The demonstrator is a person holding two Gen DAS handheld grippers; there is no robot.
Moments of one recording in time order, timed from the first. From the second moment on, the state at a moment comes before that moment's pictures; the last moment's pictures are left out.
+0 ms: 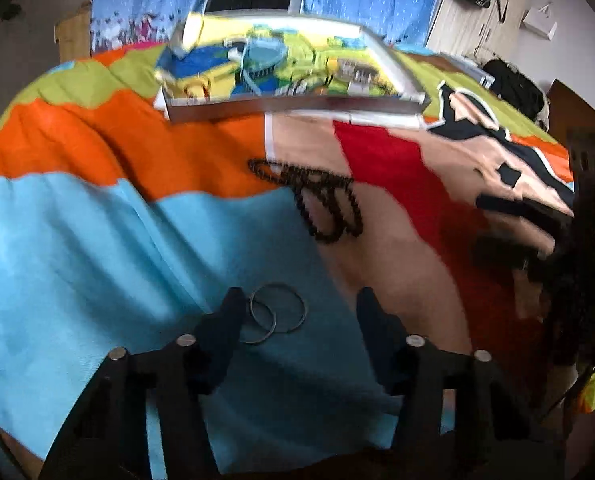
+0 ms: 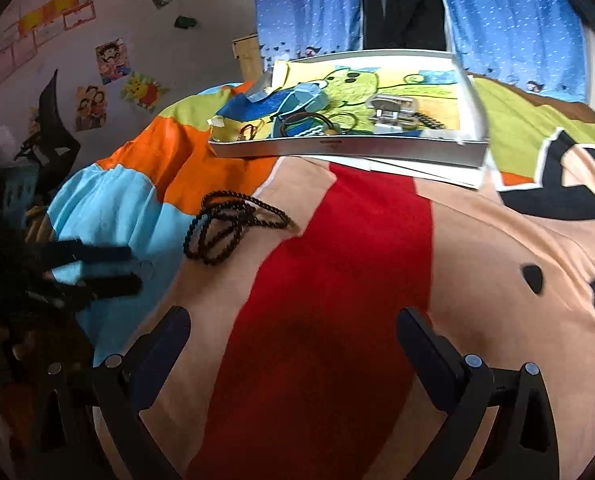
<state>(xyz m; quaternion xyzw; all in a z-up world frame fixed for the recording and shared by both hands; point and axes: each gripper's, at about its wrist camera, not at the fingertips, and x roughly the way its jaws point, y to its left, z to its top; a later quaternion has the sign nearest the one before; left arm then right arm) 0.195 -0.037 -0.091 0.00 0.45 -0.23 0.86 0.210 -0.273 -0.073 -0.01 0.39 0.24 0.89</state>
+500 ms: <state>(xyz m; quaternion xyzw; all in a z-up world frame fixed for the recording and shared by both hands) 0.195 -0.021 -0.102 -0.02 0.45 -0.19 0.87 0.294 -0.207 -0.099 0.00 0.42 0.33 0.84</state>
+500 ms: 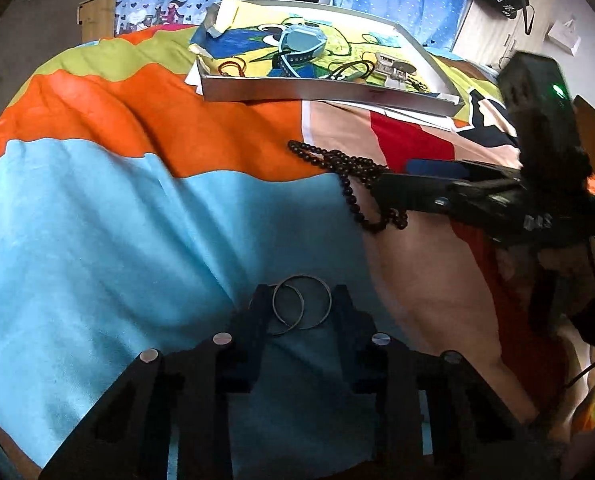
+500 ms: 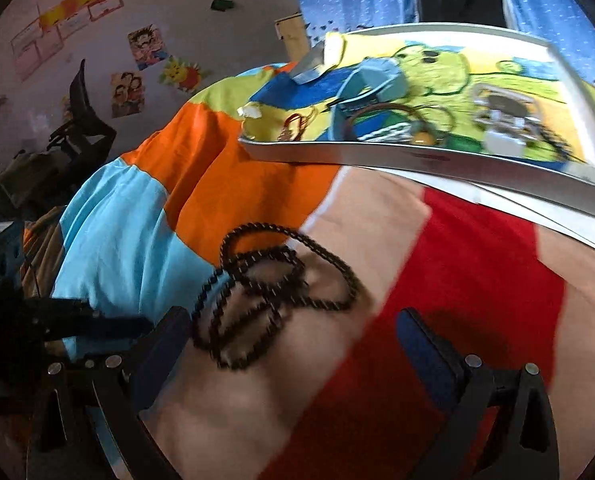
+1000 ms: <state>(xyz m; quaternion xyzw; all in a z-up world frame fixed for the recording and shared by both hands) 0.187 -0.008 -0.096 -0.06 0.43 -0.17 0.88 0.296 -0.191 -0.109 -0.01 0.44 0.33 0.84</state>
